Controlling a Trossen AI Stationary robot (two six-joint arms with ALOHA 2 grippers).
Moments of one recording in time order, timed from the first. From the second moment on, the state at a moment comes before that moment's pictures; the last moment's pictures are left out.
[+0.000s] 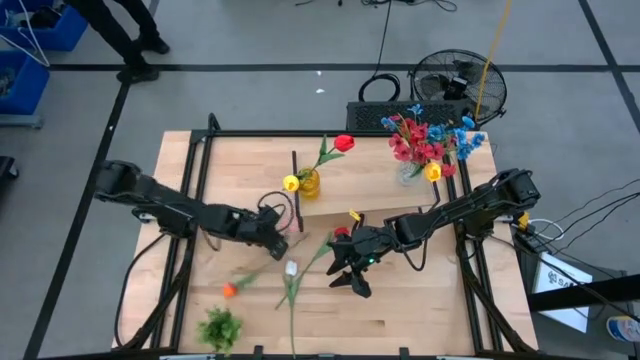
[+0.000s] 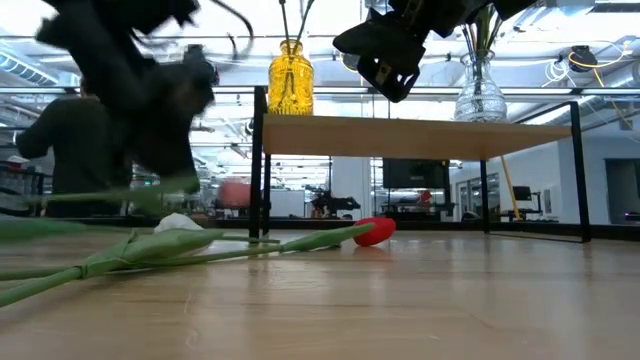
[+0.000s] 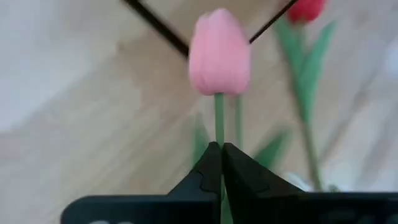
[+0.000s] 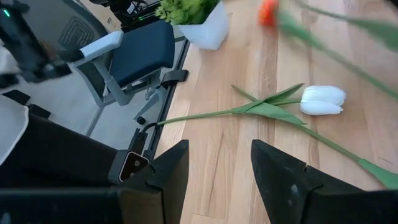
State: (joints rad) left arm -0.24 1.40 0.68 -0.27 -0.24 -1.02; right arm 0.29 1.64 1.01 0.09 -0.24 0.43
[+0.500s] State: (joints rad) left arm -0.31 0.83 0.86 -0.32 -0.94 -0.61; right arm 0.28 1.64 1.01 0.09 -0.23 0.43
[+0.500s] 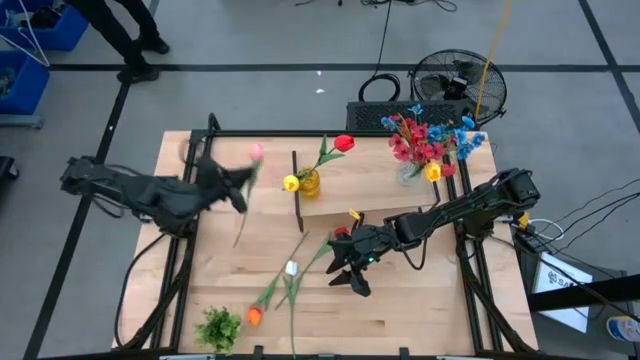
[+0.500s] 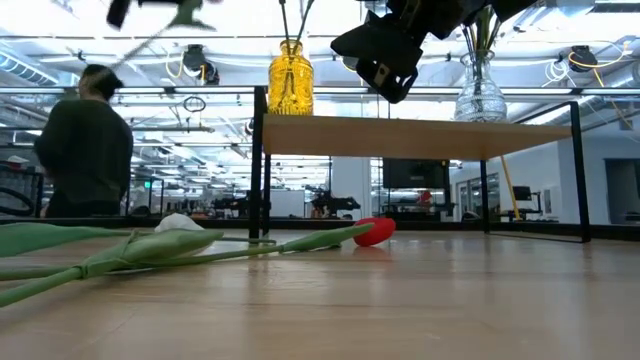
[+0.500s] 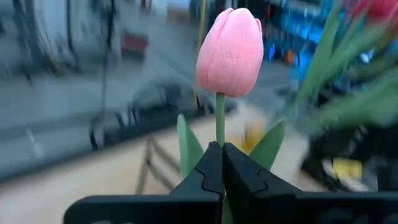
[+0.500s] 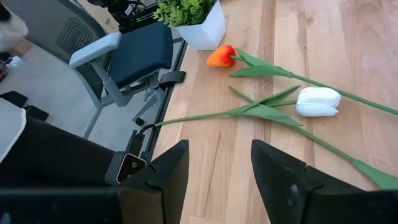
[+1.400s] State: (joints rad) left arm -0.08 1.17 1.00 1.06 -0.38 0.45; right arm 0.28 1.64 1.01 0.10 -0.24 0.43
